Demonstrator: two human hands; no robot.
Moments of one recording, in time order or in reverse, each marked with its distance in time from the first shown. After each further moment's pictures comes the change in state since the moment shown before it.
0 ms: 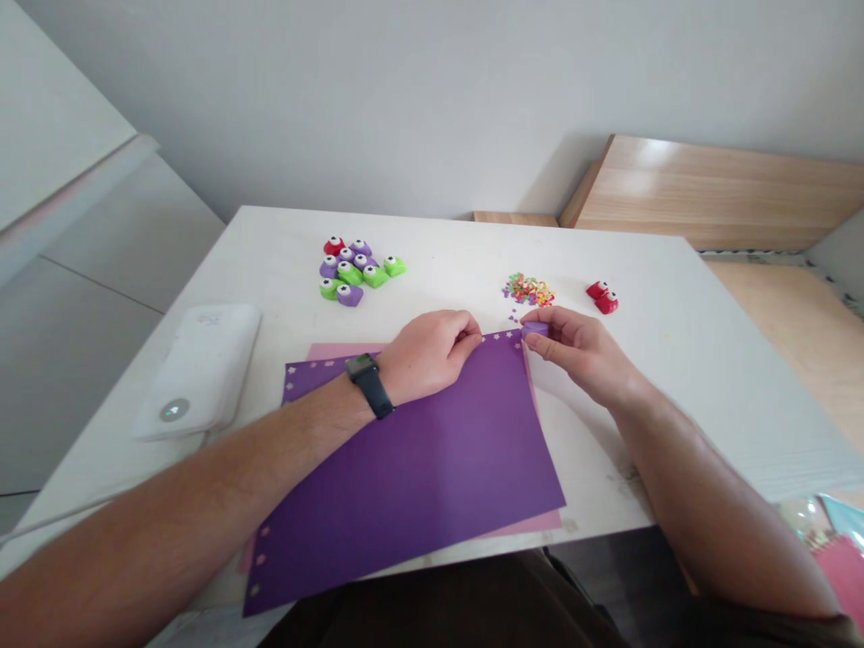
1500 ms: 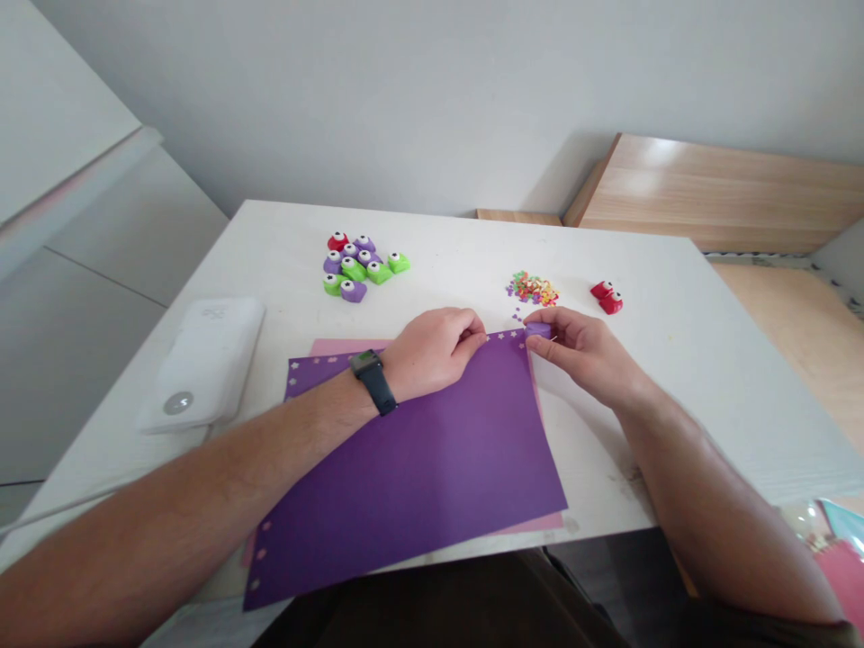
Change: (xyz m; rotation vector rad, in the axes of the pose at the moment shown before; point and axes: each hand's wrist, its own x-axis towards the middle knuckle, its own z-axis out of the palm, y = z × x) left_hand 0.000 -0.001 0.002 -0.016 0.008 -0.012; right_hand 0.000 0.006 -0.002 -0.125 0.003 -0.007
